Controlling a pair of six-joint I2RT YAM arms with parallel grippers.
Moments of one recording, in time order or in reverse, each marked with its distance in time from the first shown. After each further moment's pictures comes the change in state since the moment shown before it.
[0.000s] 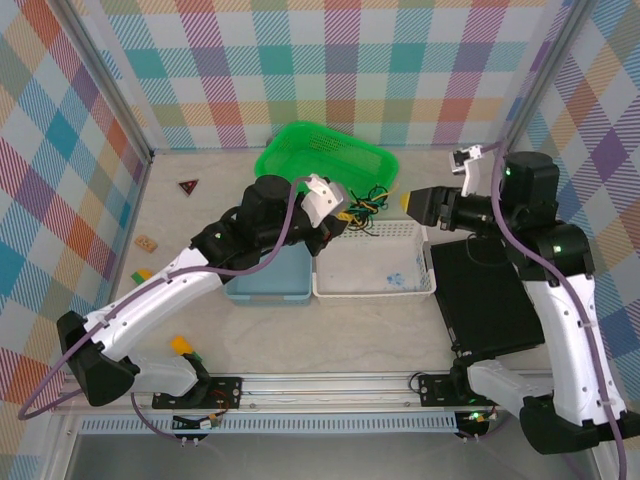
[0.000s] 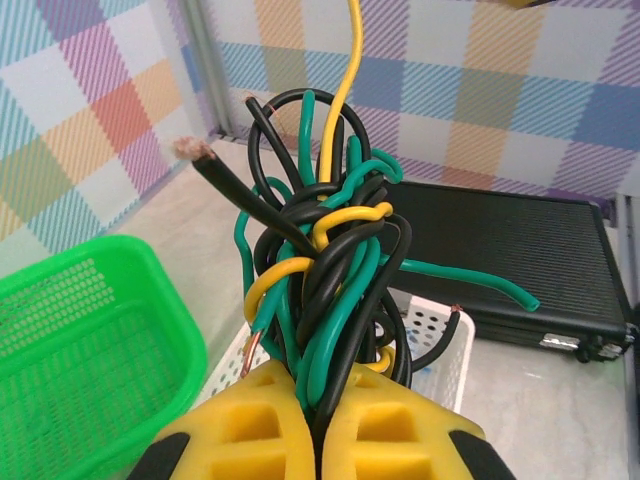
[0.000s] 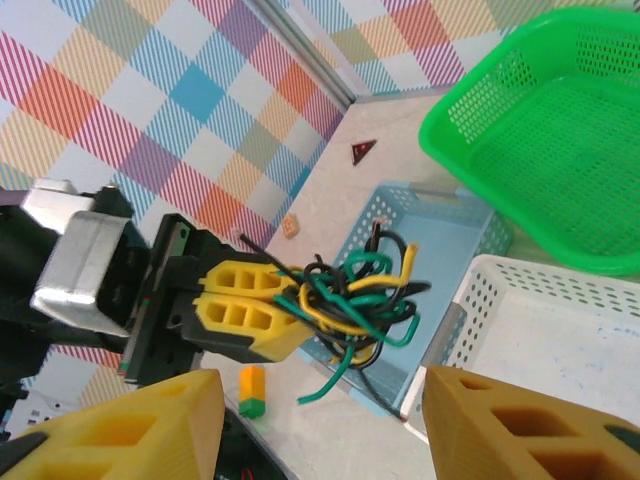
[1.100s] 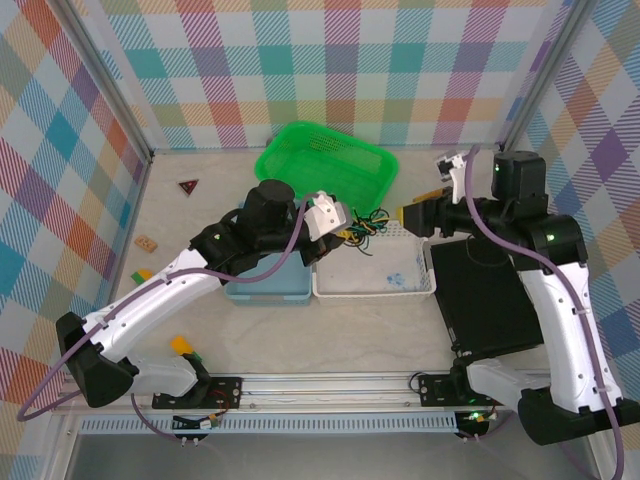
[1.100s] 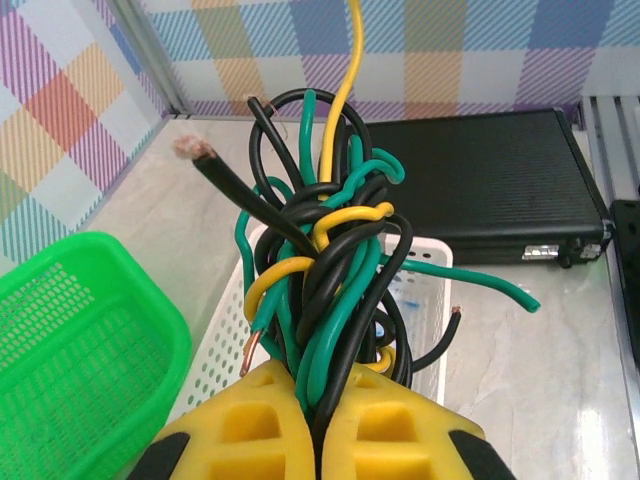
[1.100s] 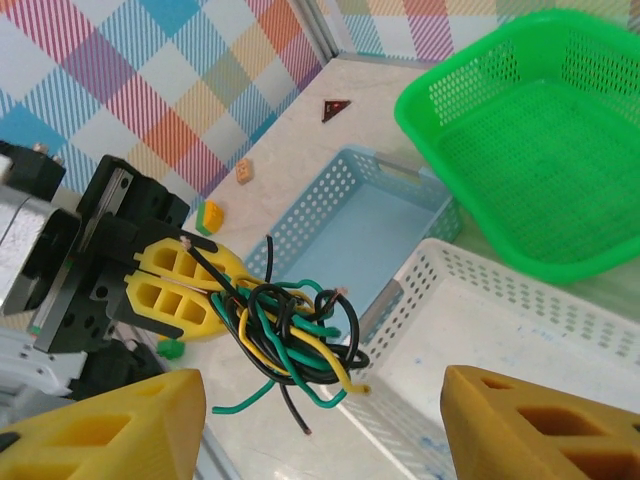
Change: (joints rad) left arm 0.001 -0.005 -0.013 -0.105 0.067 0.201; right arm 0.000 0.016 0.011 -0.106 0.015 -0.353
